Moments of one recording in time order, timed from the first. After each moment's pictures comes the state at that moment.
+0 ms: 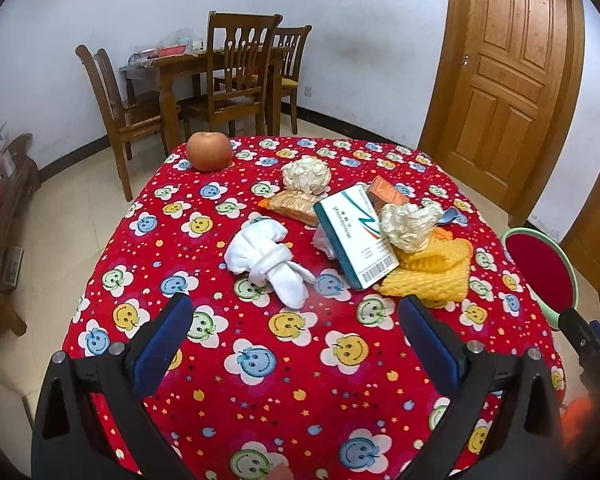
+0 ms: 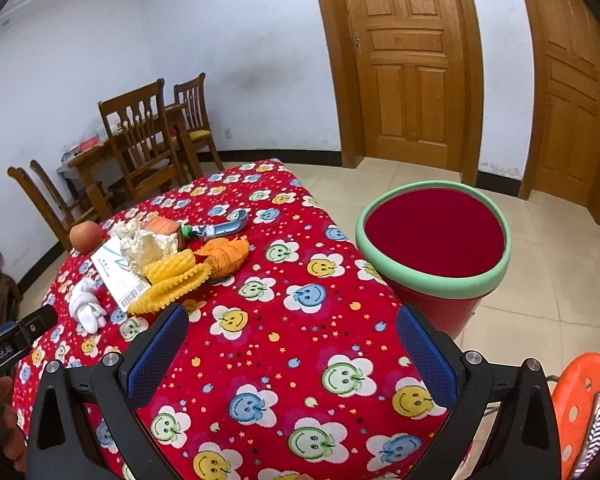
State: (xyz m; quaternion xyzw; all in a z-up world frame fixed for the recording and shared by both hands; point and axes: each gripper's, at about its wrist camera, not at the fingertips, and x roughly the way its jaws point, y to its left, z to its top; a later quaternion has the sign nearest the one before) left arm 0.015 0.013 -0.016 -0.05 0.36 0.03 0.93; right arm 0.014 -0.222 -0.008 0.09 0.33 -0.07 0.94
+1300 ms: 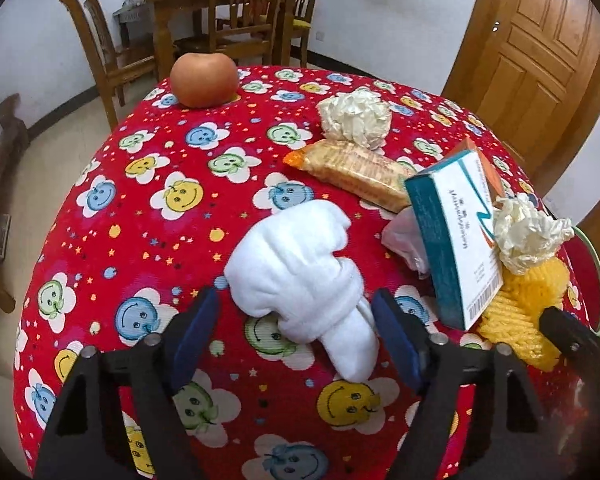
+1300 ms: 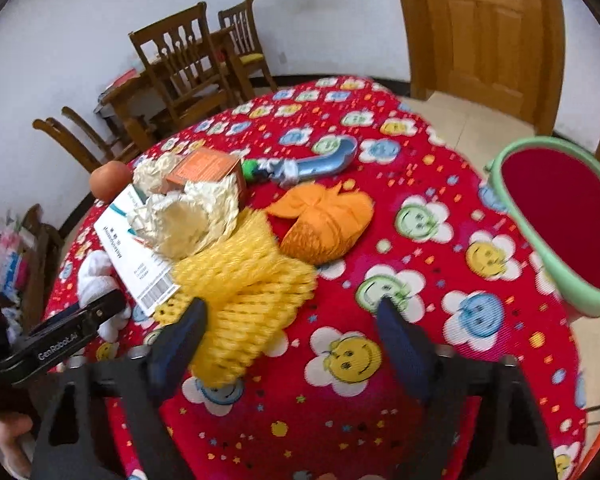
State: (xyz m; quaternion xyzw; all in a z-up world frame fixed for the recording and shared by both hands) left arm 0.112 0.048 -0.084 -0.08 0.45 0.02 0.89; right arm 0.129 -0.173 -0.071 0.11 0.47 0.05 0.88
